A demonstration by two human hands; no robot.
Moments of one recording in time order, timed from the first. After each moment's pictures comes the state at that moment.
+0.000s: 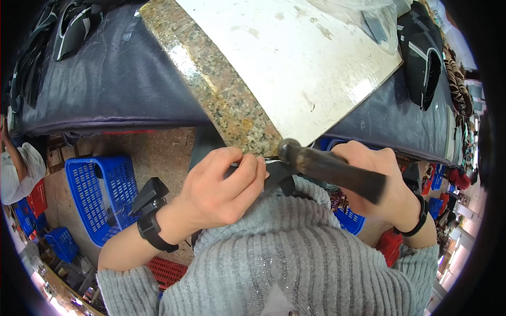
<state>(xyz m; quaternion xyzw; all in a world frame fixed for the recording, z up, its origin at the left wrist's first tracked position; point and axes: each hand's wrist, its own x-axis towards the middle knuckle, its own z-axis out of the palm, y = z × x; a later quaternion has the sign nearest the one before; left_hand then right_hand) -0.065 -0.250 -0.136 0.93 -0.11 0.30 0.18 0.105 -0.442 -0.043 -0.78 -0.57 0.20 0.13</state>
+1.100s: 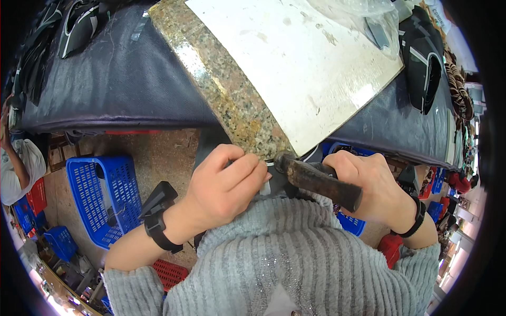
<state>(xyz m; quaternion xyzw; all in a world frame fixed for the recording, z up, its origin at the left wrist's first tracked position) -0.069 -0.248 -0.140 0.91 -0.06 0.29 0.29 0.098 -0.436 -0.047 -0.76 -0.60 0.22 0.11</state>
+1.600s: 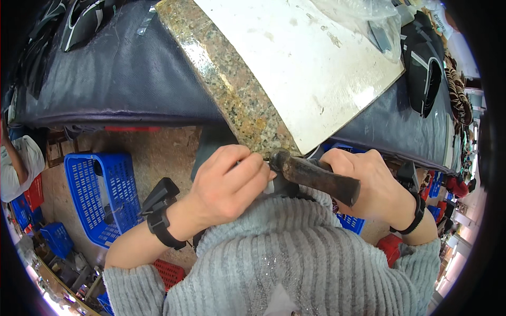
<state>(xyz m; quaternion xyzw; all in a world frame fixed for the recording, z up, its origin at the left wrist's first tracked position) -0.071 -0.249 -0.146 0.90 -0.06 0.32 0.29 0.097 -0.427 -0.048 -0.75 -0.62 0.24 0.07</state>
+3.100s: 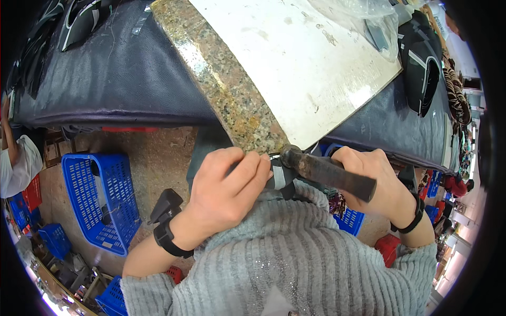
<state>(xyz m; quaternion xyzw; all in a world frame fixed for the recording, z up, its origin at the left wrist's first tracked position) -0.075 -0.268 -0.141 0.93 0.00 0.31 0.22 0.110 -0.444 -0.044 -0.75 -0.60 0.24 0.09</state>
